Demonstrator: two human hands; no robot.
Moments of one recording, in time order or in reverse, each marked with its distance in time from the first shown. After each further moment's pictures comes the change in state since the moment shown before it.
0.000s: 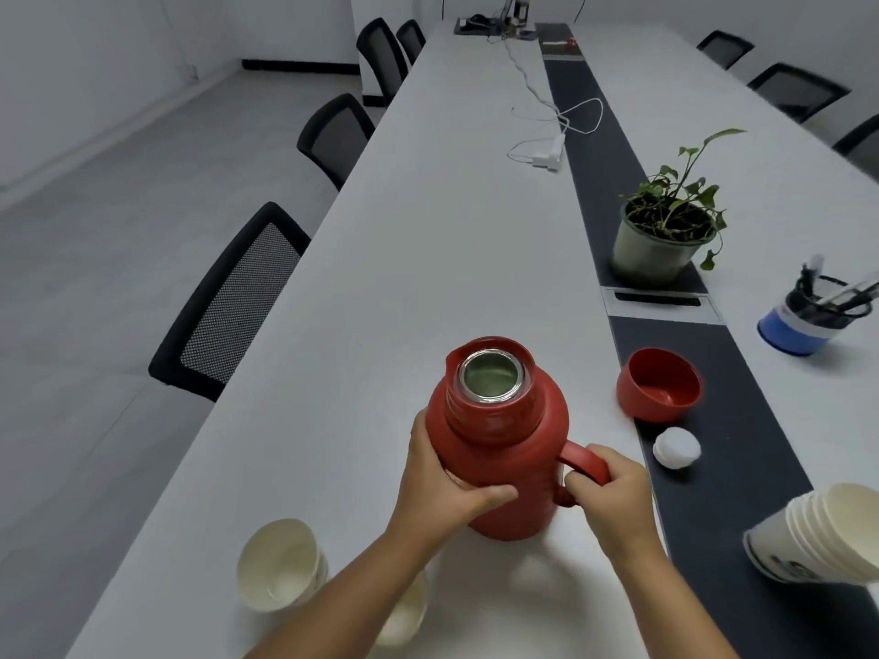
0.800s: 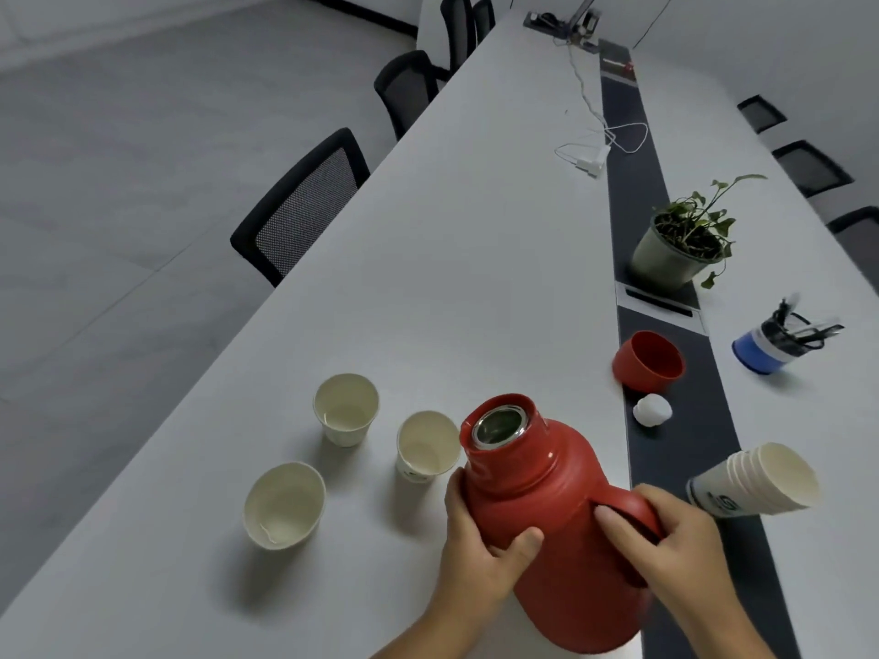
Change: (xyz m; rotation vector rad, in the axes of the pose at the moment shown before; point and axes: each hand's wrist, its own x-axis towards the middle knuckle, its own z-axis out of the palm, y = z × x) left_hand -0.176 -0.014 0.022 -0.413 0.059 -0.207; right_hand -0.146 -0.049 -0.052 -0.394 -0.226 -0.165
